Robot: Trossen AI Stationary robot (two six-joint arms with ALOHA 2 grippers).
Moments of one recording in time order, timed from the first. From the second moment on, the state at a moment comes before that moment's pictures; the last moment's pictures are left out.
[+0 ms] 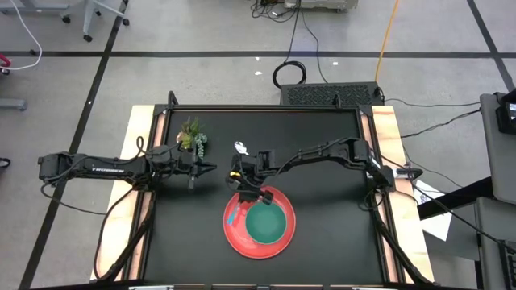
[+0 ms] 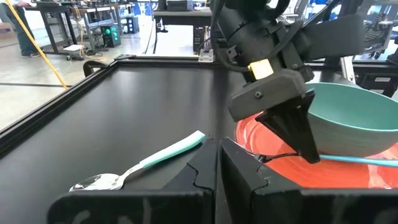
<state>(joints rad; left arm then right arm) 0.21 0.72 0.01 0.58 0.19 0.03 -0.02 2.20 1.68 -0.45 -0.52 -1.04</state>
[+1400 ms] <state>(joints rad) 0.21 0.72 0.01 0.59 0.19 0.02 0.05 2.26 1.68 -0.46 -0.39 -1.37</state>
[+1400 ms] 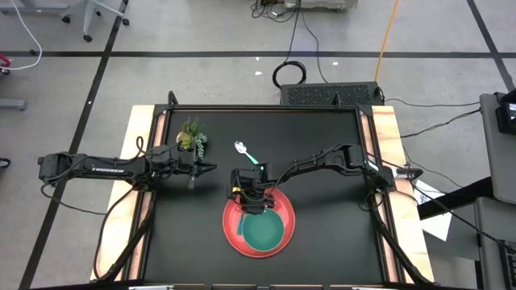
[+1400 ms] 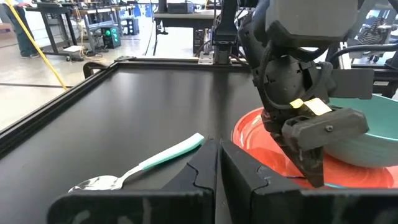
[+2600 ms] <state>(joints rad) 0.21 0.72 0.01 0.59 0.19 0.00 0.09 2.26 1.68 -0.37 -0.42 -1.30</state>
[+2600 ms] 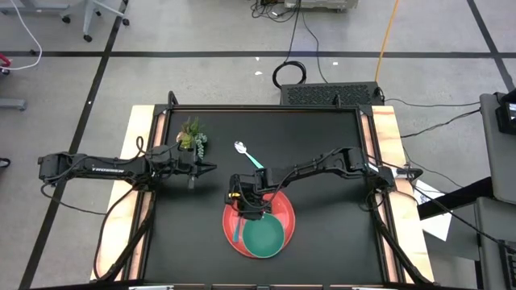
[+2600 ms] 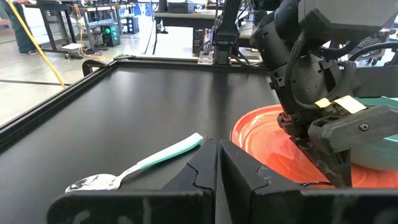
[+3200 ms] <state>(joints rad) 0.21 0.72 0.01 0.59 0.19 0.00 0.08 2.26 1.68 -0.38 -0.42 -1.30</state>
